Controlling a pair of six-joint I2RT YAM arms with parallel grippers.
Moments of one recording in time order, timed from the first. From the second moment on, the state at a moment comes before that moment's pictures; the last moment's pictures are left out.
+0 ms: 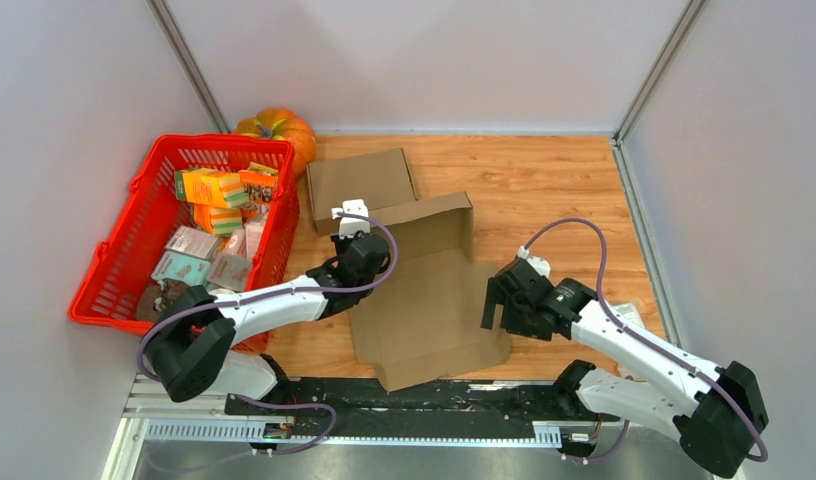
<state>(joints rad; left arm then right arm) -0.83 1.37 0.67 0.14 -0.91 -0.45 0.74 0.97 0.68 -0.85 0.18 0.88</state>
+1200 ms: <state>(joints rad) -1.47 1.22 0.85 -0.44 -0.23 0.08 0.68 1.06 0.80 -0.92 -0.16 0.82</state>
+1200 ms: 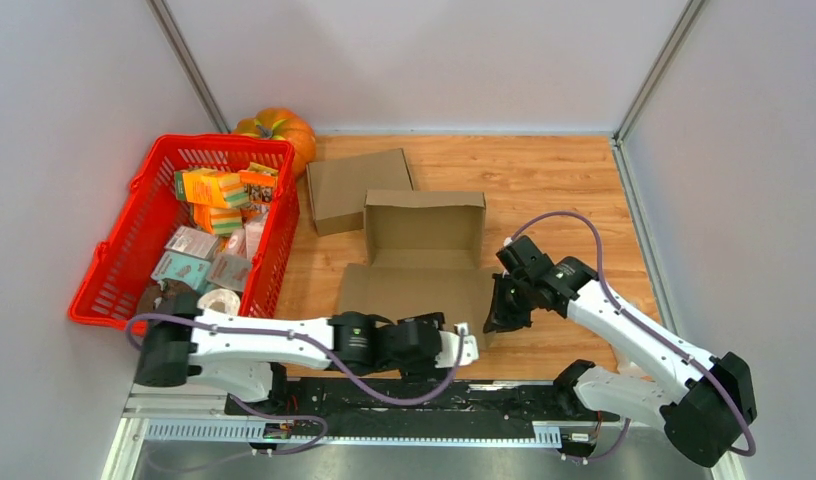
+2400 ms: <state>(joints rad) -0.93 1.79 2.24 -1.17 -0.23 -0.75 0.25 0.88 1.33 -0.95 0.07 0.44</state>
